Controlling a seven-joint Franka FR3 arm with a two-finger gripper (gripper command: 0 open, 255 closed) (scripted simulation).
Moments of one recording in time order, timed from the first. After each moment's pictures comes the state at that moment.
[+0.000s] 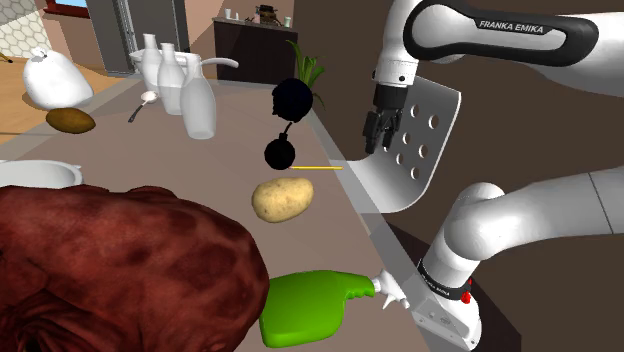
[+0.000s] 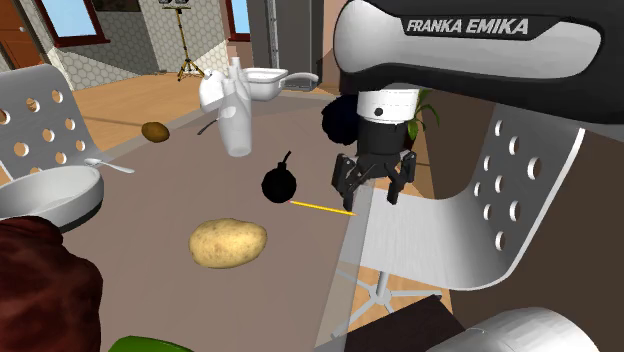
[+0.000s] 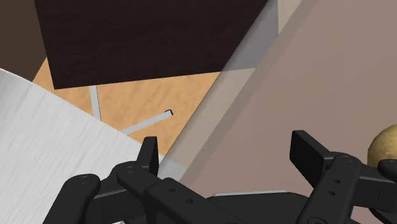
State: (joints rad) arm -0.02 -0.83 0.01 -2.44 0.09 1.51 0.05
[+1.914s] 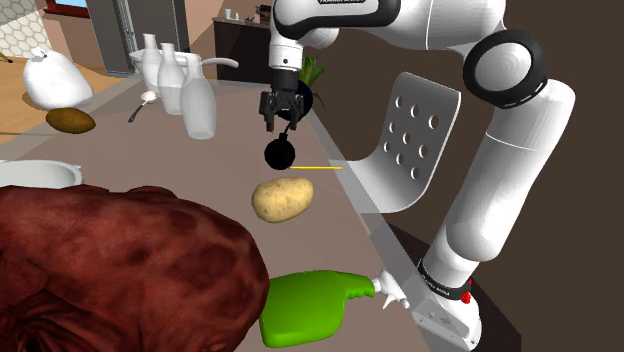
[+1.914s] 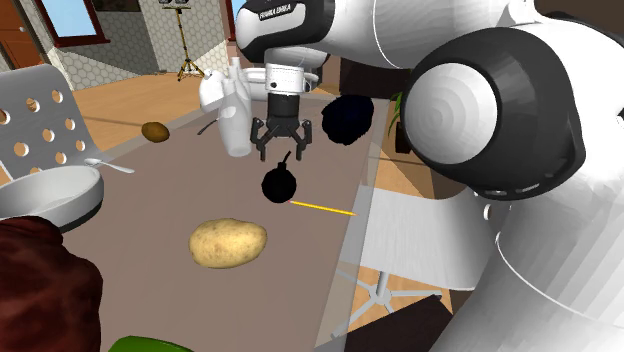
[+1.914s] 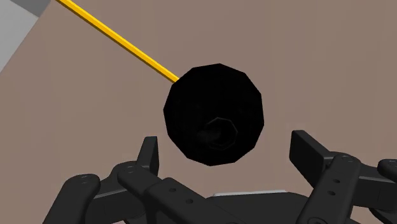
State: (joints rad) arm 0.04 0.07 0.09 -1.67 0.18 1.58 0.14
